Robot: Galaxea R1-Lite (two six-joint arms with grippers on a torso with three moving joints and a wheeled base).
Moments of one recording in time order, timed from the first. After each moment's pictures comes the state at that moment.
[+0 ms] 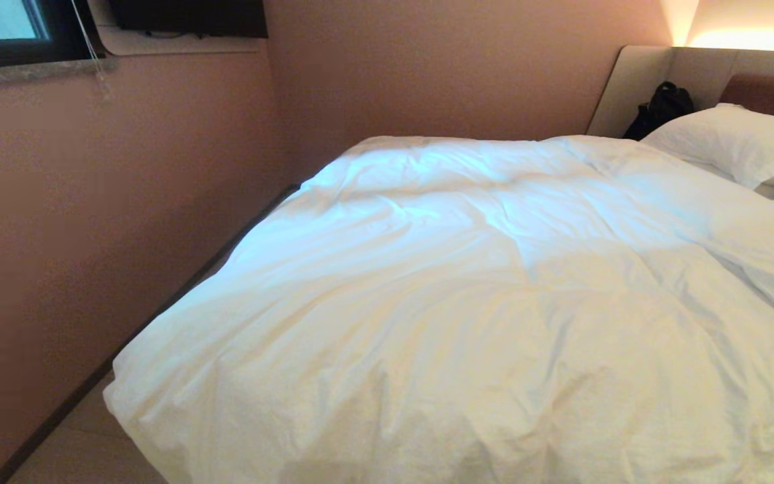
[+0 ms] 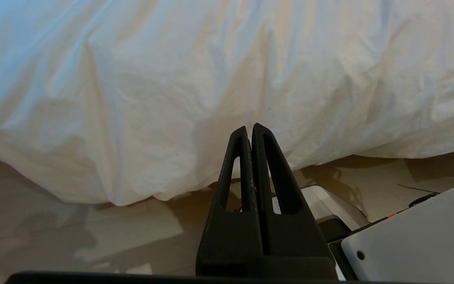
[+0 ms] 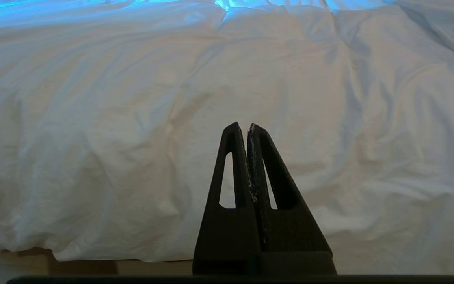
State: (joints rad) left arm 0.00 0.26 -0.20 0.19 -0.41 -0.07; right arm 0.01 0.00 -0.02 0.04 -0.01 0.01
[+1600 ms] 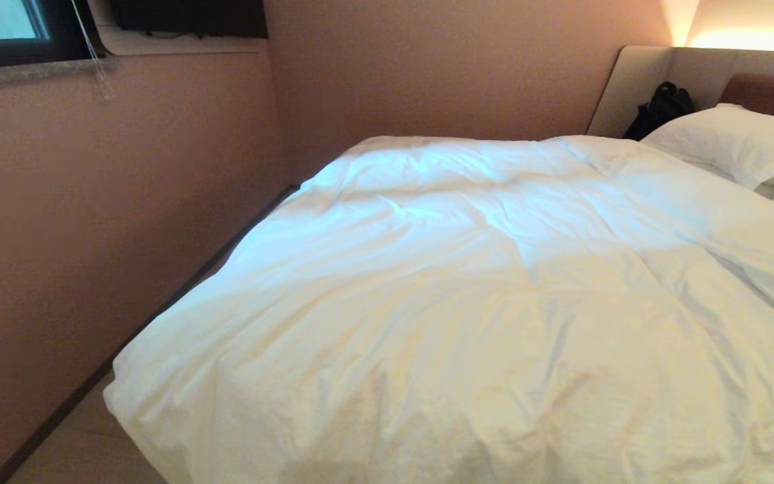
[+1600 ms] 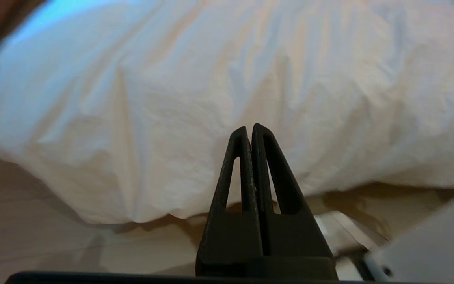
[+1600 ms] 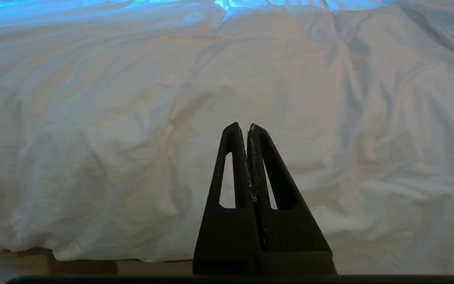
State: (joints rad) left arm 0.00 0.01 -0.17 0.27 -0.32 -0.08; right arm 0.01 0.00 -0.02 0.04 -0.01 0.01
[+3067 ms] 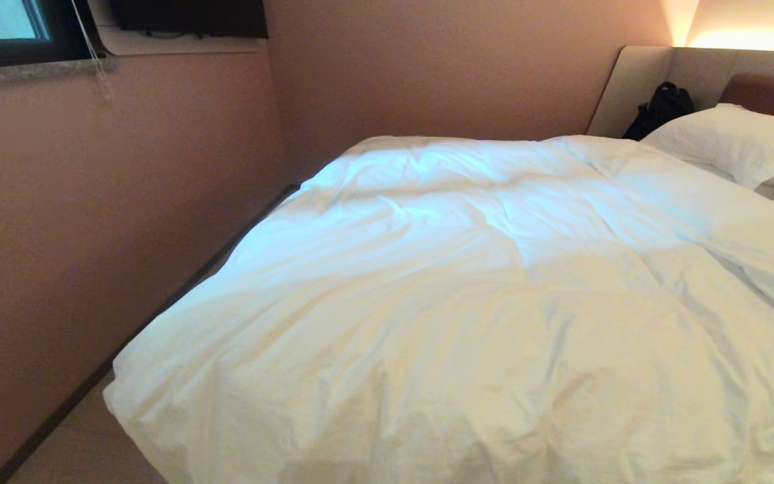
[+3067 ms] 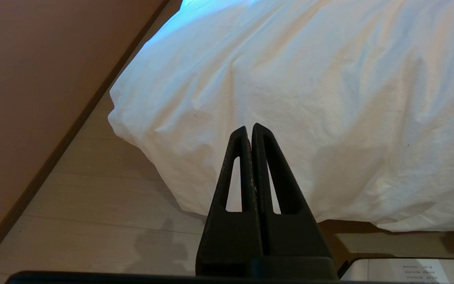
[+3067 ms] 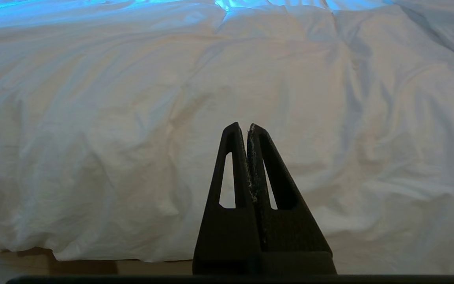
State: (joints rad) left arm 0.00 0.00 -0.05 0.15 0.00 0.04; right arm 0.01 0.00 -0.02 0.04 -0.01 0.01
